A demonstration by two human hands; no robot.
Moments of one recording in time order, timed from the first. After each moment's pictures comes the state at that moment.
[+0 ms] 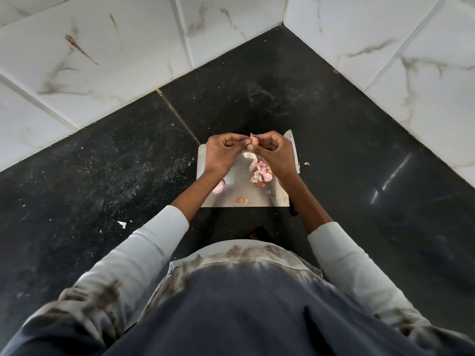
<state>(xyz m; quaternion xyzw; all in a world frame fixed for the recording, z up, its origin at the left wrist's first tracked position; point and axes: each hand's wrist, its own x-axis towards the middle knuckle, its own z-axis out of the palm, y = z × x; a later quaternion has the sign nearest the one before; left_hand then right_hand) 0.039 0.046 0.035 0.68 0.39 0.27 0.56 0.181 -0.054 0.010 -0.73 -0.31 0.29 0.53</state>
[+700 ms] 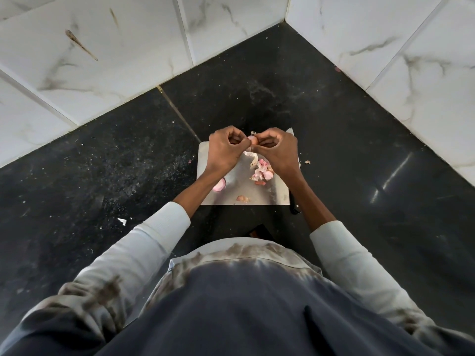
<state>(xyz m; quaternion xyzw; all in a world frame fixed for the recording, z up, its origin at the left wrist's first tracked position) 0.044 0.046 0.041 0.74 0.41 0.26 0.46 0.182 -0.056 0.027 -0.73 -0.38 0.24 0.52</state>
